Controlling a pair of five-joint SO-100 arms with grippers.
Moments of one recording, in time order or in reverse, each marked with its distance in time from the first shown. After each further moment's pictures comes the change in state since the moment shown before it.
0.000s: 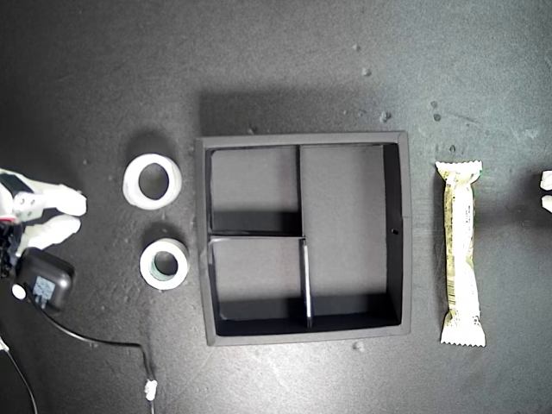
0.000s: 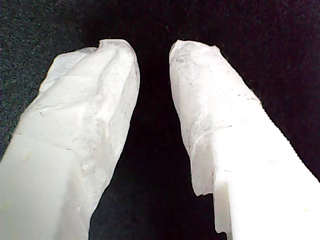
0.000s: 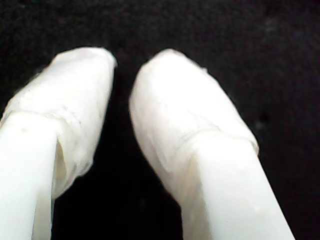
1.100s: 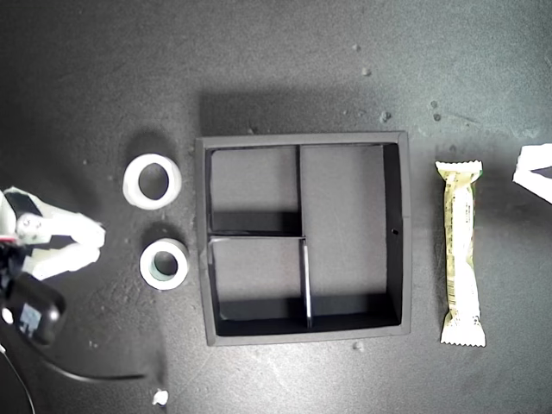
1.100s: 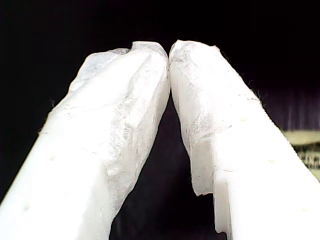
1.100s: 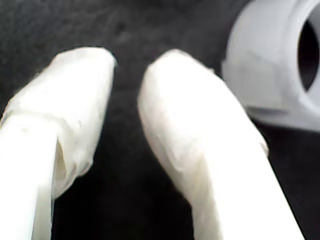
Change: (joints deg) arm 0 7.1 0.0 -3.9 -17.7 -0.5; arm 1 5.7 -0.6 0.0 -49.2 -0.1
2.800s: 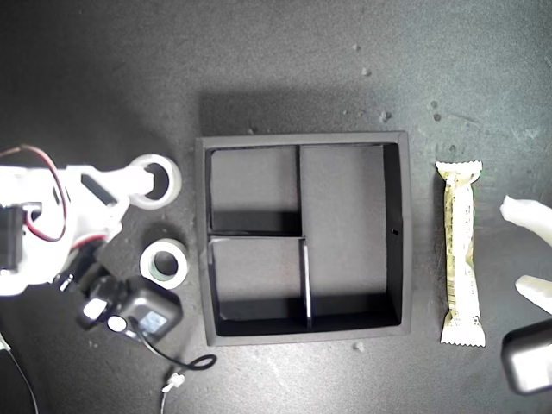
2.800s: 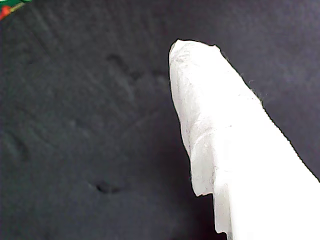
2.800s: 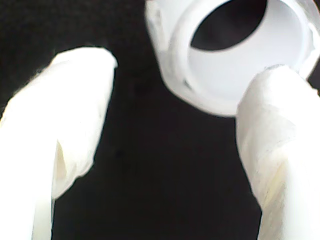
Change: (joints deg) arm 0 -11.3 -79.6 -57.0 9.1 16.3; arm 1 -29.6 -82.1 -80.9 56.8 0.0
